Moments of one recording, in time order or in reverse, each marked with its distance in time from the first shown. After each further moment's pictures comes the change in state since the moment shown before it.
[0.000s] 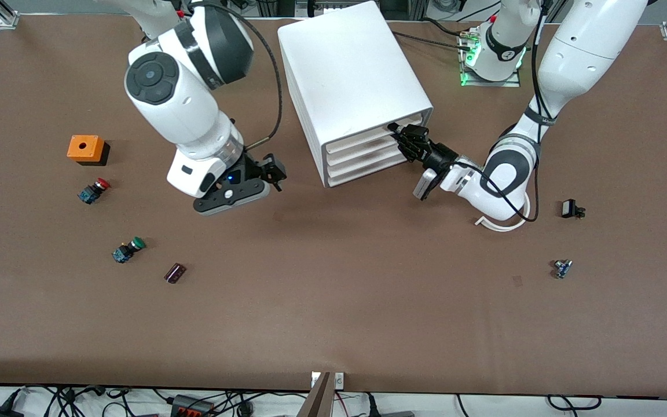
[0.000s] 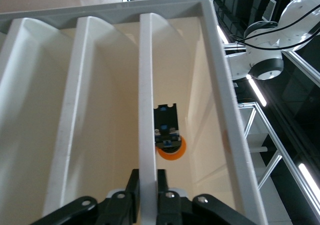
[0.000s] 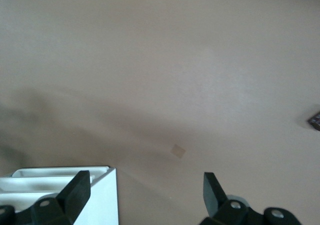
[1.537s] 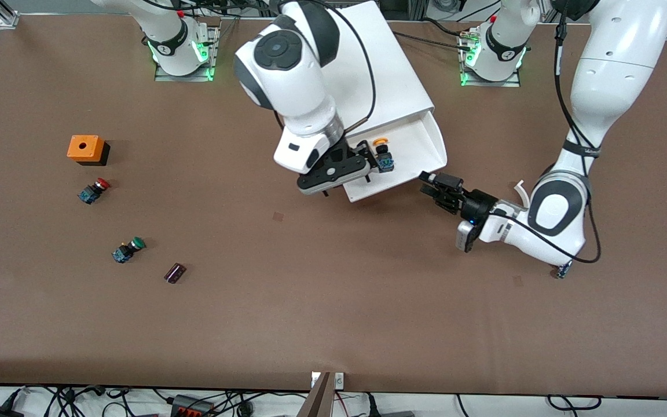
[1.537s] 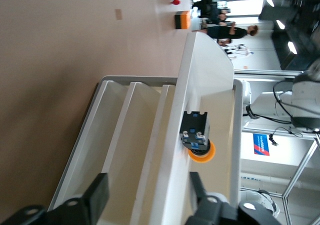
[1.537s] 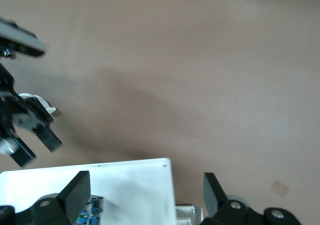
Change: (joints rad) left arm 0.074 0.127 0.067 0.454 0.247 -0.016 -0.371; right arm 0.241 0.205 -0.005 0.209 -0.057 0.175 0.289
